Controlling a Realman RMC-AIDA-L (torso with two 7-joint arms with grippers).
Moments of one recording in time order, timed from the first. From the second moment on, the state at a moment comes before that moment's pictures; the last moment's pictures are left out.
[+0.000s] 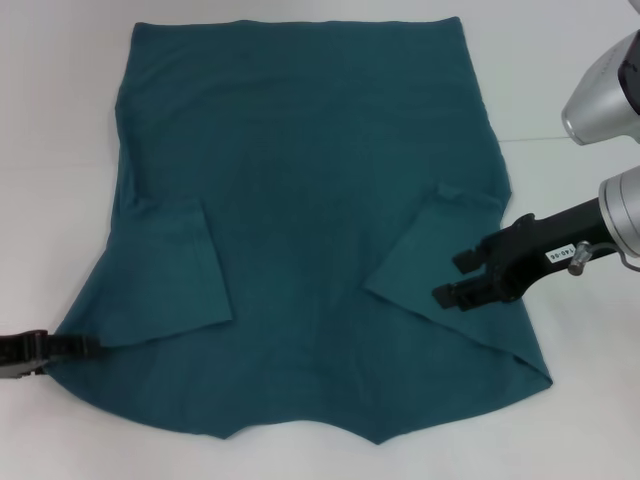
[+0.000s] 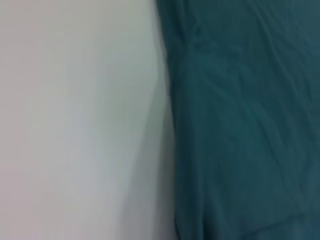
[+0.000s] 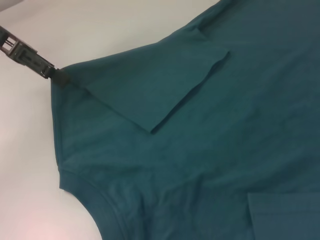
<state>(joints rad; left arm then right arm) -0.54 -2.09 0.55 0.93 2.56 1.41 -2.42 0.63 2.09 -0.94 -1.22 -2.43 -1.60 2.10</state>
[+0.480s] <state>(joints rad) -0.54 -2.09 0.55 0.94 2.56 1.39 -2.43 0.63 2.09 -0.94 -1.21 -2.42 -1.59 2.11</state>
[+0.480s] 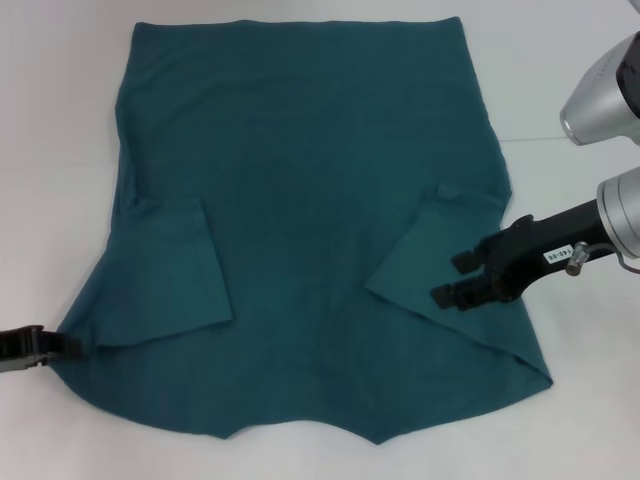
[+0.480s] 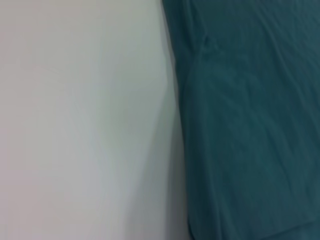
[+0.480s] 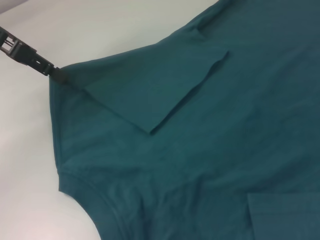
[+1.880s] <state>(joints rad) -0.54 -2.09 0.57 0.94 2.56 1.40 -2.42 0.66 2.09 -0.94 -1.26 -2.86 -1.79 2.50</state>
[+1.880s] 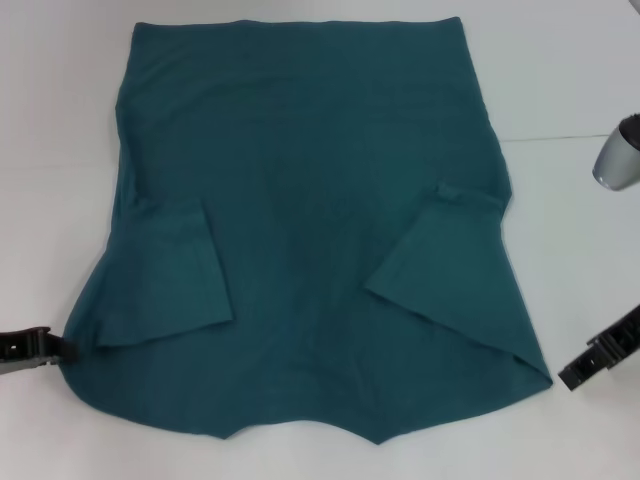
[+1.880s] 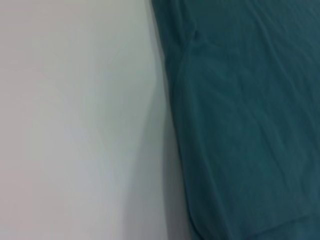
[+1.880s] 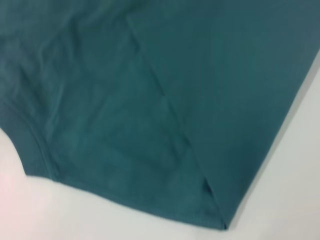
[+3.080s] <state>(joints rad) -0.52 -2.09 0.56 0.93 2.54 1.38 -2.41 0.62 2.10 -1.05 -1.12 -2.78 -1.58 2.57</state>
